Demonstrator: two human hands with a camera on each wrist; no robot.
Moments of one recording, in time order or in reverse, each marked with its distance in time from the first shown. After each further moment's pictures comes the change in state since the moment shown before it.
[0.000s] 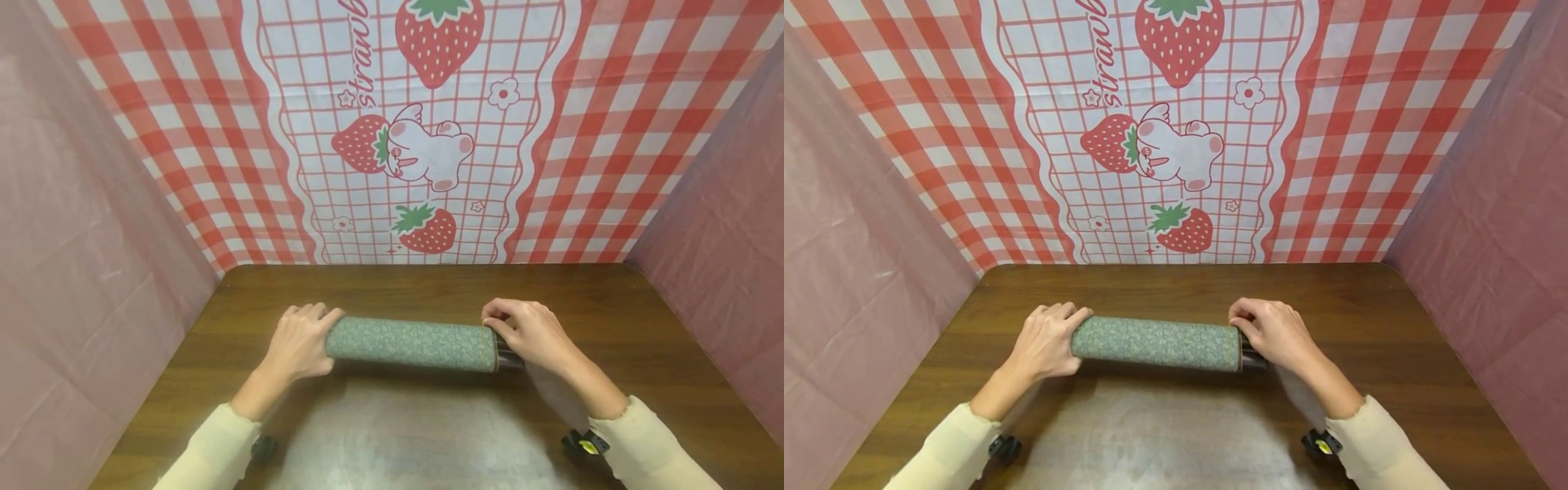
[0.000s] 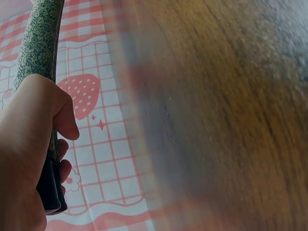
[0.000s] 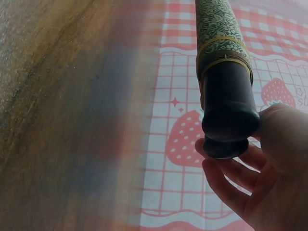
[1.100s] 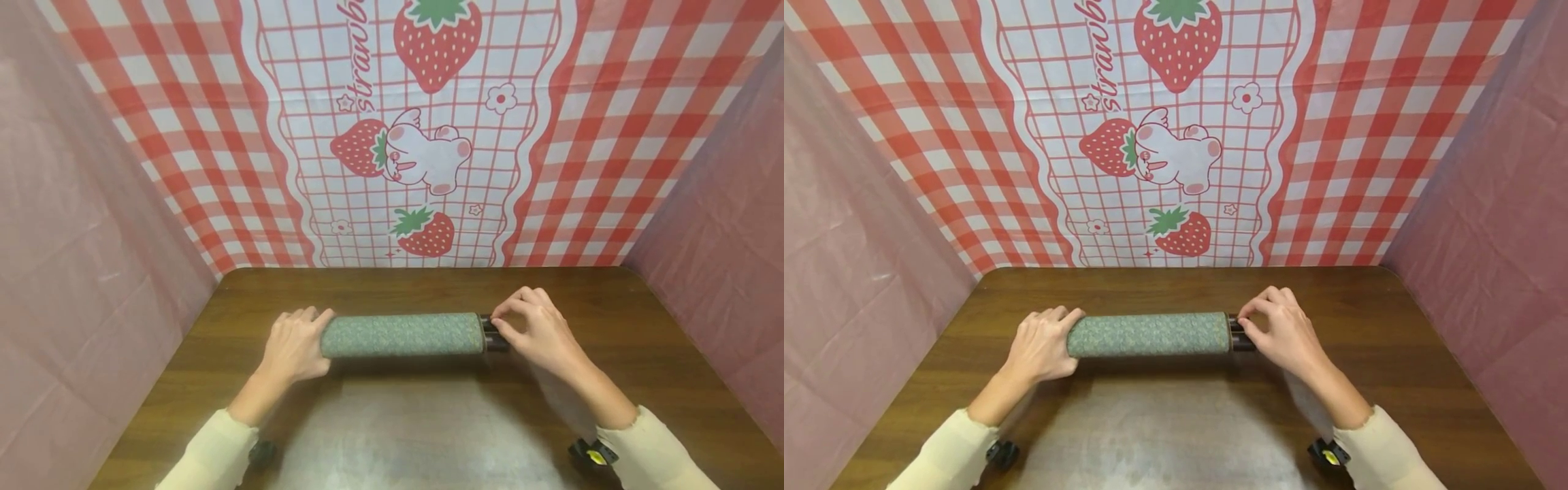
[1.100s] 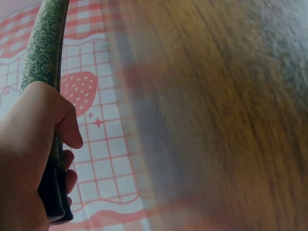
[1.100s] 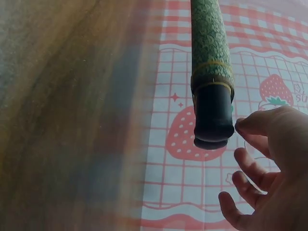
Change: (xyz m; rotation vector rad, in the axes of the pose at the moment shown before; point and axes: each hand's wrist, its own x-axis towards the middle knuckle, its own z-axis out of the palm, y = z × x) left_hand -0.003 0.001 0.000 0.009 -0.066 -0.129; right_hand -0.011 0.005 -0.002 -0.063 0.183 0.027
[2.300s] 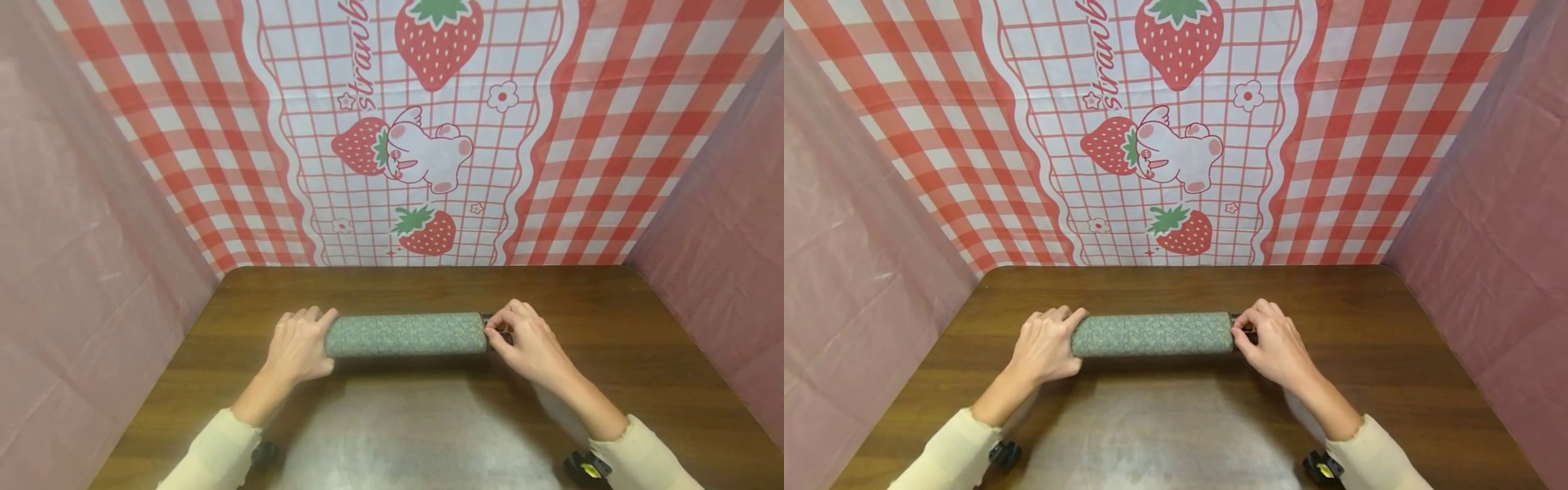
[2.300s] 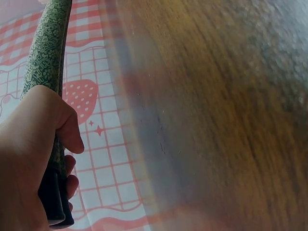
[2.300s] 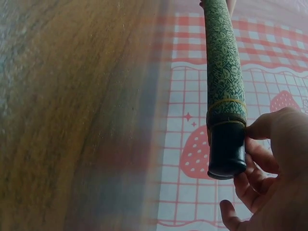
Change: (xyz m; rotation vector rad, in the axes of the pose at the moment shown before) left_hand 0.000 0.006 -0.001 0.038 -0.050 -0.023; right_hand -0.012 -0.012 0.016 0.039 -0.036 0.042
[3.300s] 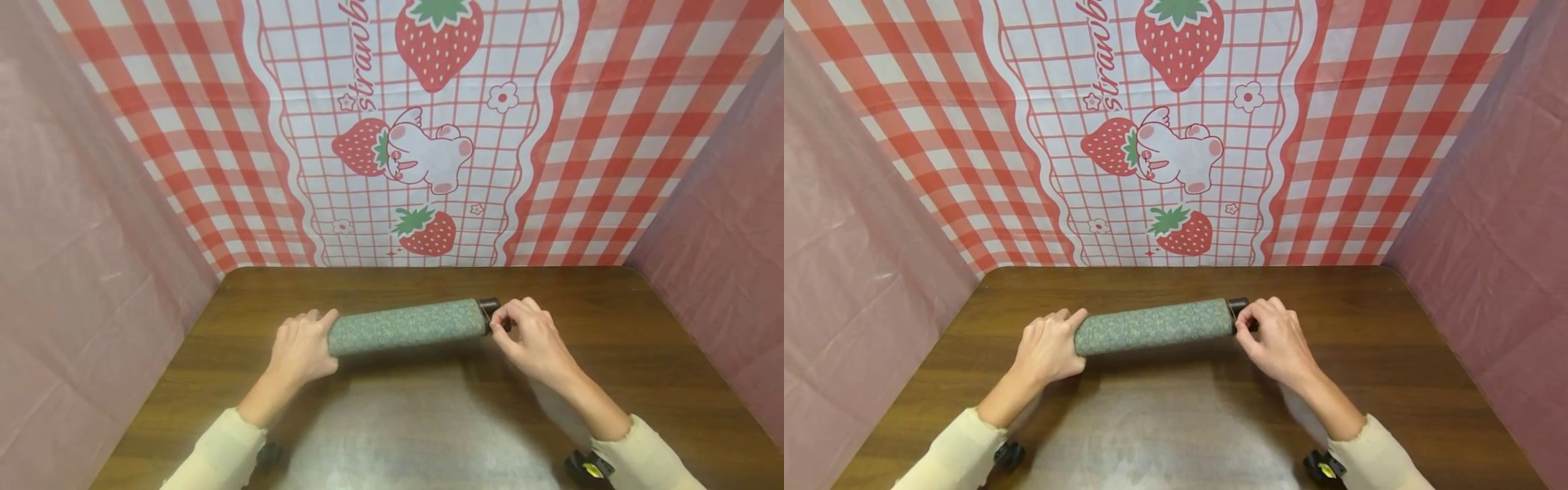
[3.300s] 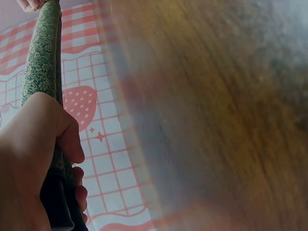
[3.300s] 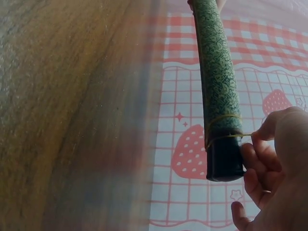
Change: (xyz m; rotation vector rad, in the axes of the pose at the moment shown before) left_hand 0.004 0.009 -0.005 -0.043 -0.154 -0.140; right_hand 0.002 0.000 -0.003 0.030 0.114 -0.073
